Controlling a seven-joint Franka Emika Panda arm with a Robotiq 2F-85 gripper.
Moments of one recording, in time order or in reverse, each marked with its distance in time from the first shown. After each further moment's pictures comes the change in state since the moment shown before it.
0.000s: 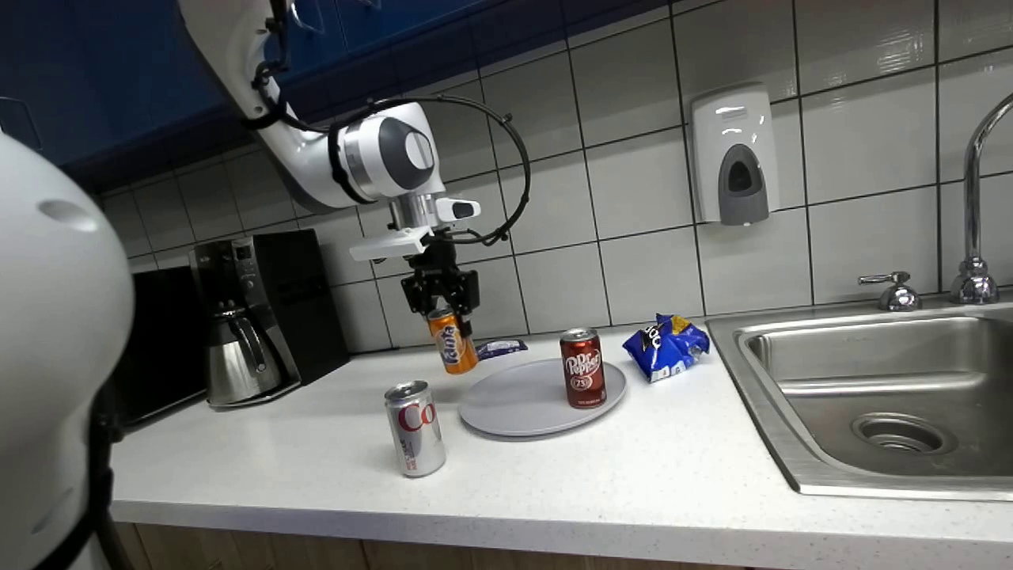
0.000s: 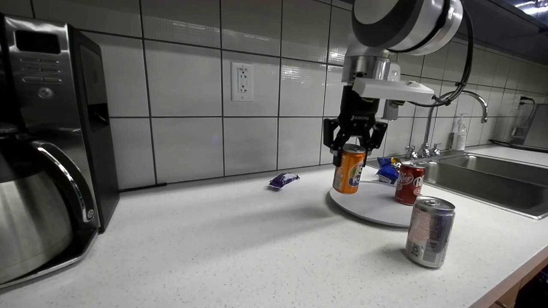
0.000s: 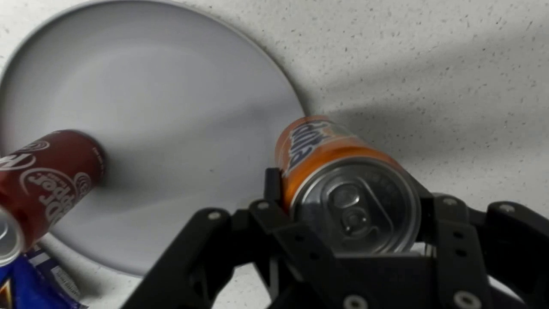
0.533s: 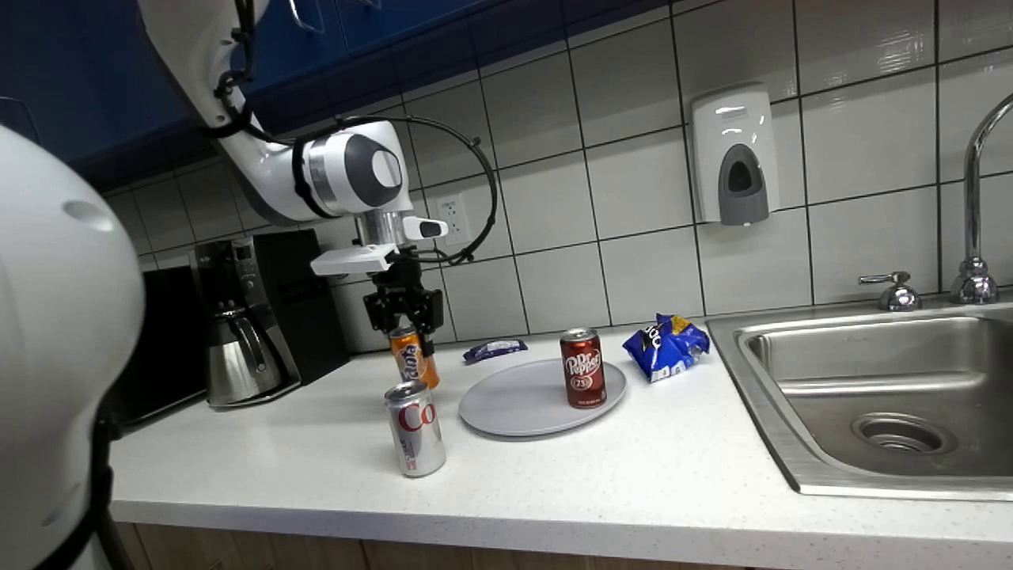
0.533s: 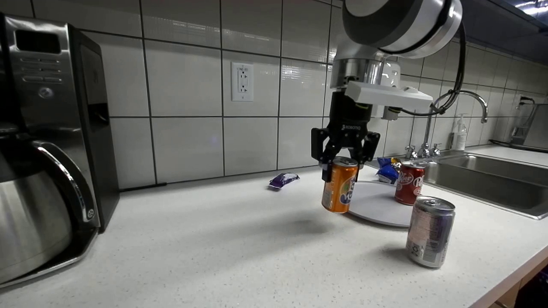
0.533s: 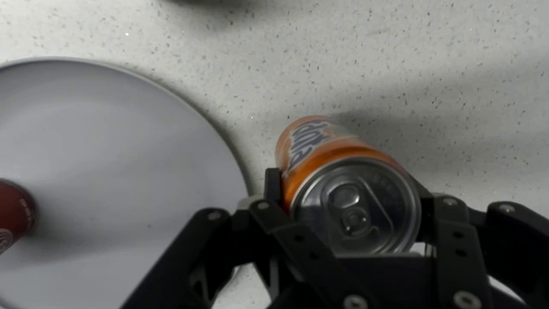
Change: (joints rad) arm 0.046 -0.018 0.055 -0.059 0.059 -0.001 -0.023
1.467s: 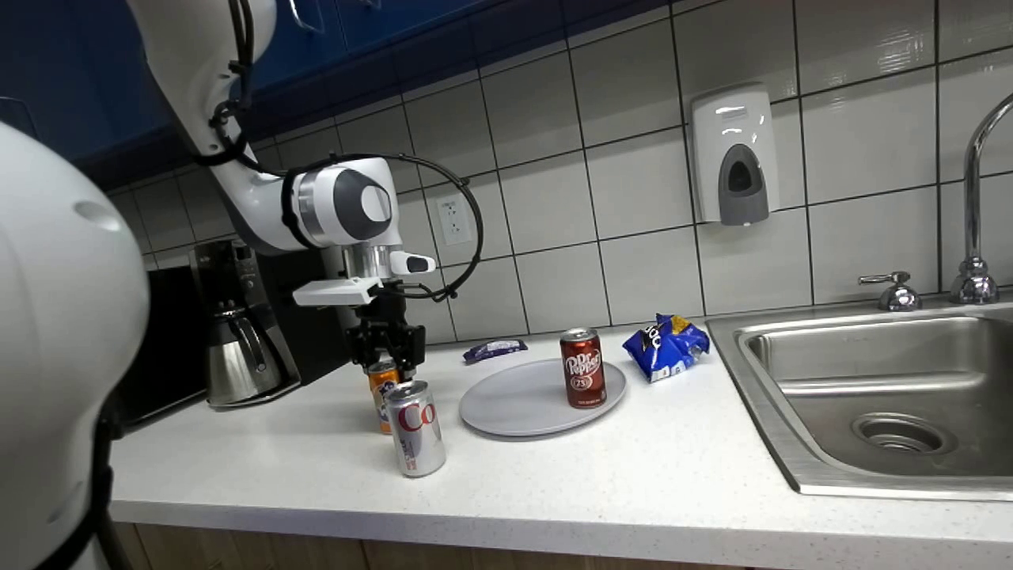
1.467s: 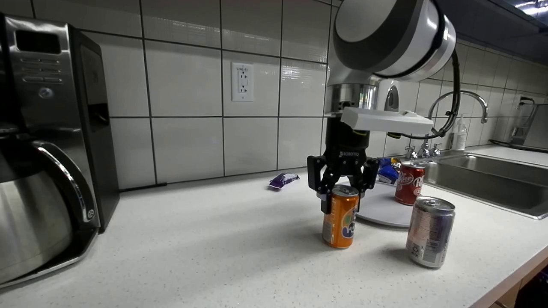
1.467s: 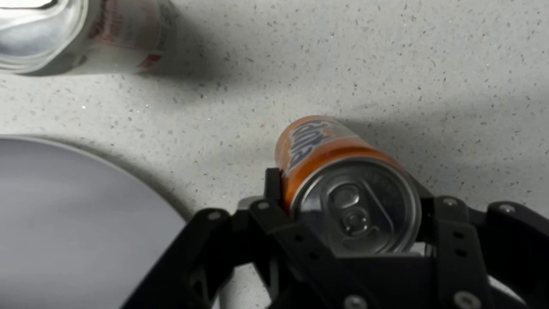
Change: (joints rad) arm 0.023 0.060 0.034 -0.037 0.050 0.002 -0.005
